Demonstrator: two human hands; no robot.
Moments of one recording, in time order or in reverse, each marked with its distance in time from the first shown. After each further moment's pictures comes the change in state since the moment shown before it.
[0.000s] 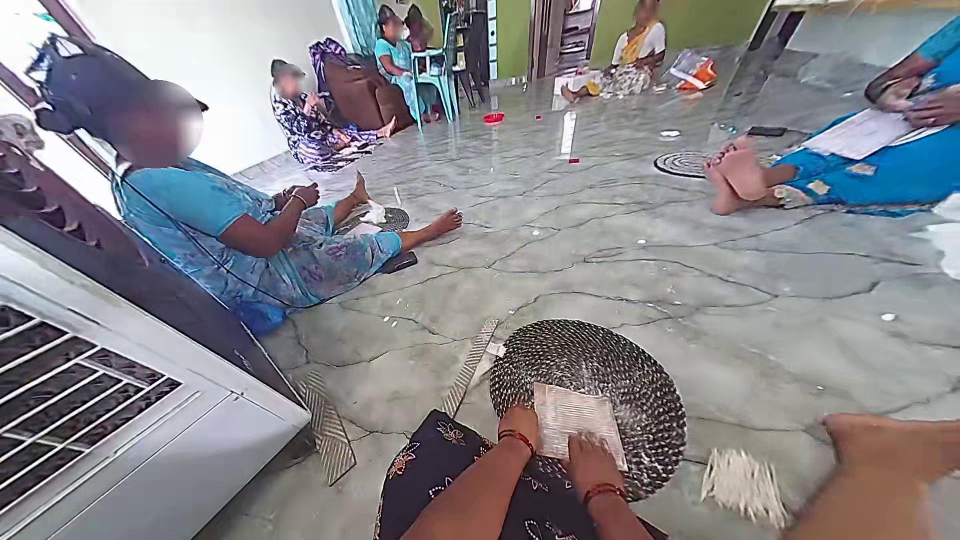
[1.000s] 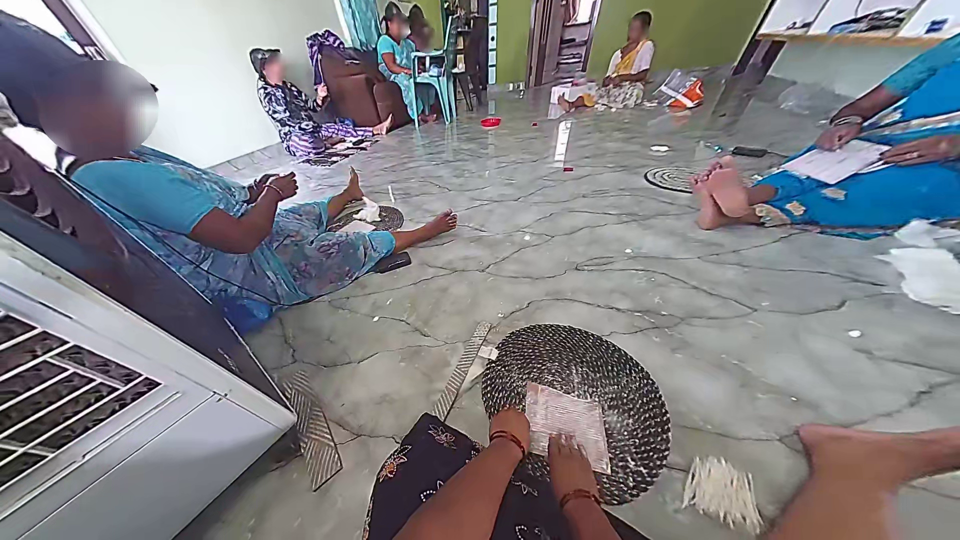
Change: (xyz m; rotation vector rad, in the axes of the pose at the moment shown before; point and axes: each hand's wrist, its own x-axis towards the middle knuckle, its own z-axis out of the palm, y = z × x) left_hand -0.002 0.006 -0.009 0.030 -0.049 -0.042; right_hand 0.008 -0.017 0.008 0.016 0.011 0.028
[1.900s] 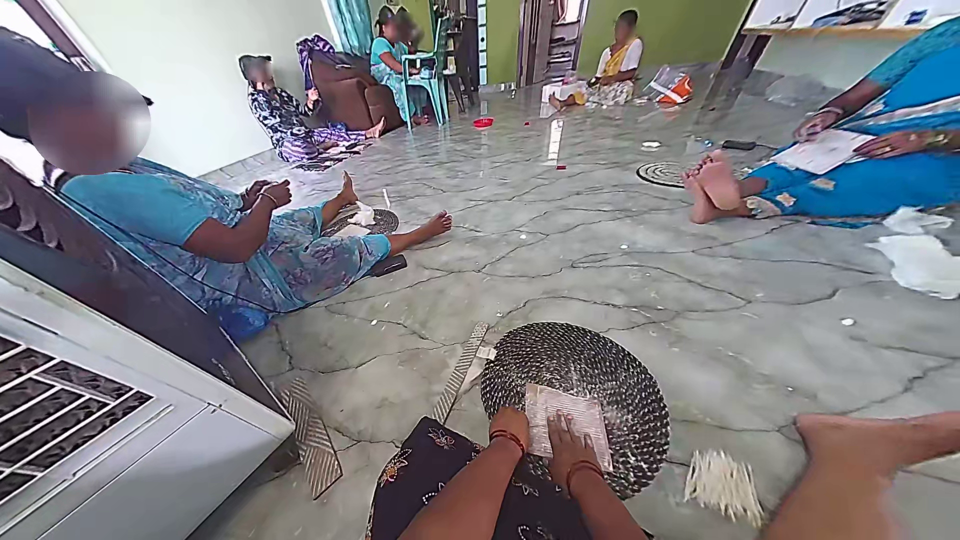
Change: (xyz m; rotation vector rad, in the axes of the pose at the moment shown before) left_hand 0.009 -0.004 -0.001 0.013 0.007 0.032; right_hand 0.023 0.011 -0.015 -0.040 -0.107 -0.022
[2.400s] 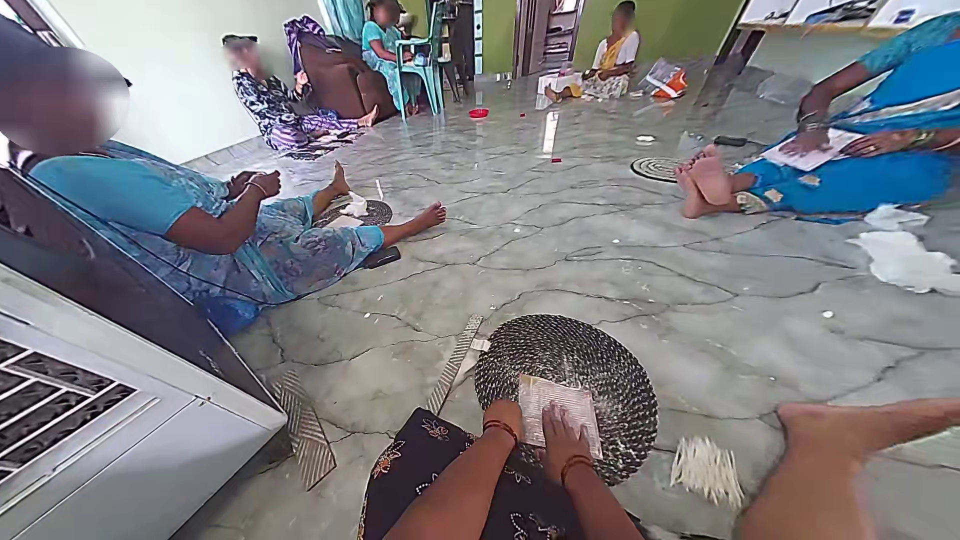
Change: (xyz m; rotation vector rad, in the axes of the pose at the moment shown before) left_hand -0.006 0.001 -0.001 -0.022 -0.014 0.006; right_hand -0.015 0.000 0.001 0.062 0.028 -0.005
